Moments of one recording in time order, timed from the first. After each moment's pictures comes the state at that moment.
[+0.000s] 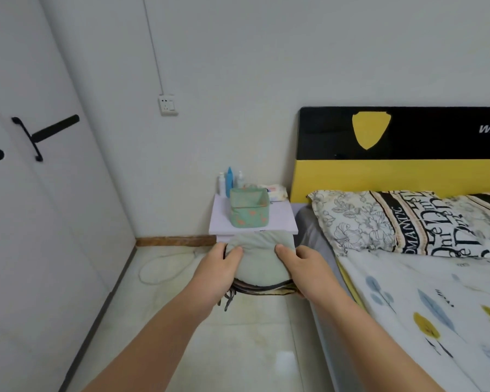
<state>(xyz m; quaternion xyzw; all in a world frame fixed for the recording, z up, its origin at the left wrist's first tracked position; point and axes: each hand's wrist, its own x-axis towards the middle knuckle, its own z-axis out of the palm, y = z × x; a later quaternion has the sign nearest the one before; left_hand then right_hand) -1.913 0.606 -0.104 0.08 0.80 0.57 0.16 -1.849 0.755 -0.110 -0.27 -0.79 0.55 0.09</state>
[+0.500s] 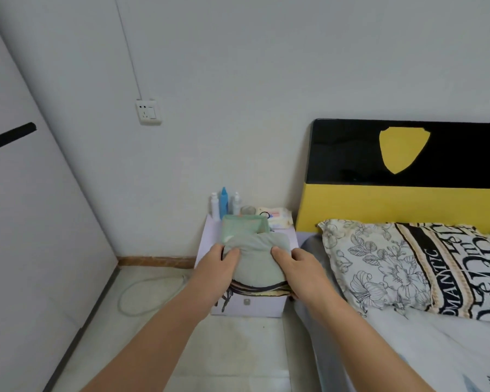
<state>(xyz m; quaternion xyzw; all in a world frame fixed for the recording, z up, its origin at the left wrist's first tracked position) -2.135 0.745 -0.115 0.05 0.84 0.53 0.14 -2.078 0.891 -0.124 -0.27 -0.78 0.56 0.07</state>
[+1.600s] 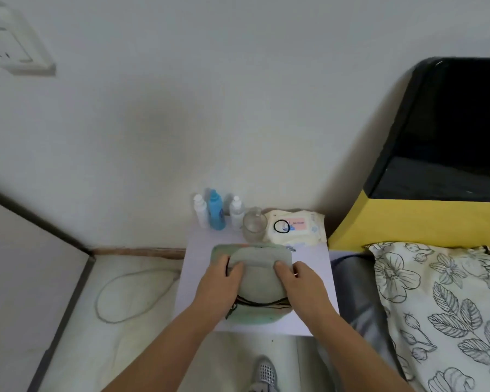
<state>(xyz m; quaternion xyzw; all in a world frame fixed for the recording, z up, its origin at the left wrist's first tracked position) -2.496 0.890 -0.288 -0.01 0.85 0.46 0.25 -2.437 1.033 -0.294 -0.34 -0.80 0.49 -0.07</state>
